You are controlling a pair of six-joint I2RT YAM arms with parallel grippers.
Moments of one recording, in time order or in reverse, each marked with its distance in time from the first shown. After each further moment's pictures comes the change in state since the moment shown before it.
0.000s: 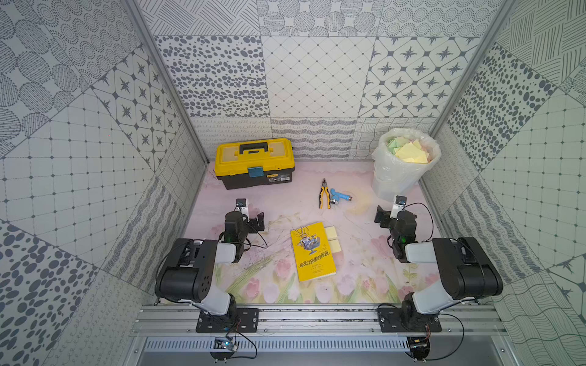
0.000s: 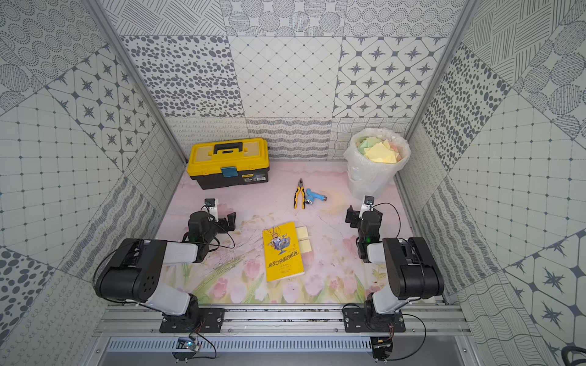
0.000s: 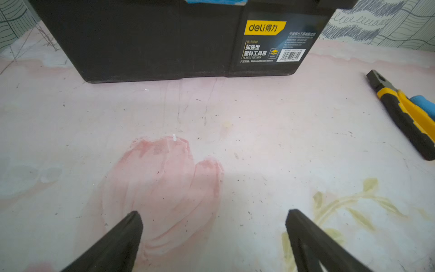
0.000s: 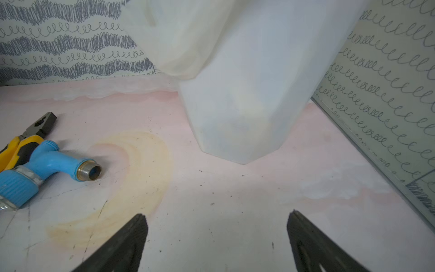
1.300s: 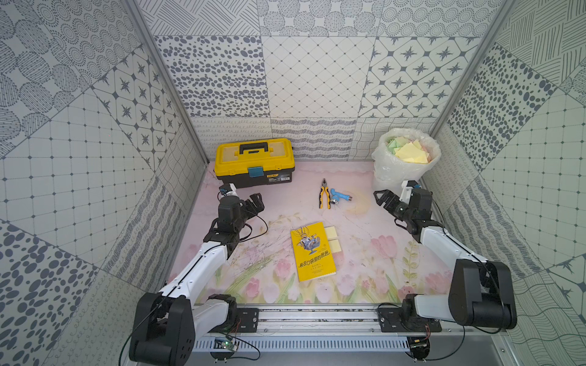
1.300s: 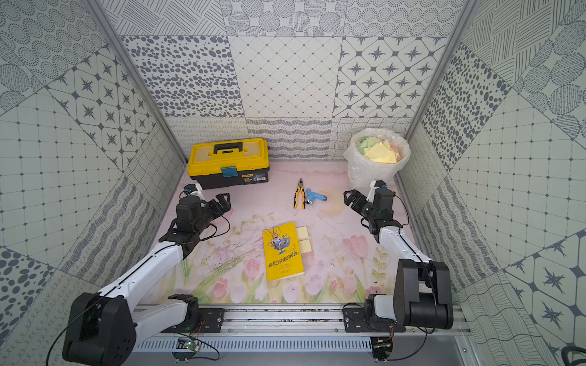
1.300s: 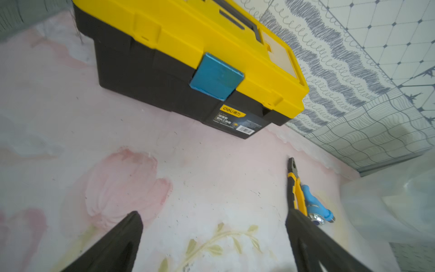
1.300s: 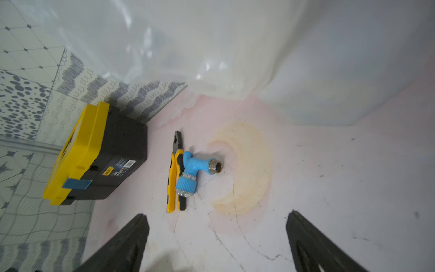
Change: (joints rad) left arm -0.080 -0.405 0.260 -0.667 -0.043 -0.550; right arm -0.081 -0.194 0.346 -0.756 -0.606 0.562
